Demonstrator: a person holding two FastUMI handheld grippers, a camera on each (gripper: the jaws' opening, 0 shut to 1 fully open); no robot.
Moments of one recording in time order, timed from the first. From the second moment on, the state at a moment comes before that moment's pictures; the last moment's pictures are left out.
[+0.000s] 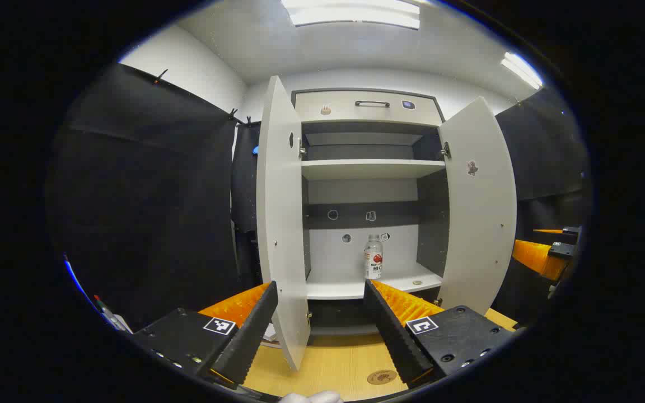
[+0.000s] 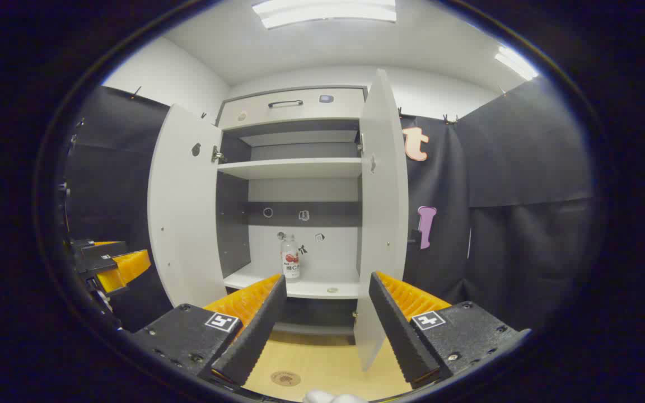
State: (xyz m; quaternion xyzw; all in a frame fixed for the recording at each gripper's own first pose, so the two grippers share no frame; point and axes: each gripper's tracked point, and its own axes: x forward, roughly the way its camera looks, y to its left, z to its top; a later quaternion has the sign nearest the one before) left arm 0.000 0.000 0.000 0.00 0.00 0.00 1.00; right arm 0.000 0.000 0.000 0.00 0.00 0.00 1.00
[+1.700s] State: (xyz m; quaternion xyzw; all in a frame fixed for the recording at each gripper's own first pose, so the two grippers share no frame) left arm 0.224 -0.116 -0.047 -0.02 0.02 -0.06 1.00; right arm 0.008 -0.004 0.003 -0.01 0.00 0.01 1.00
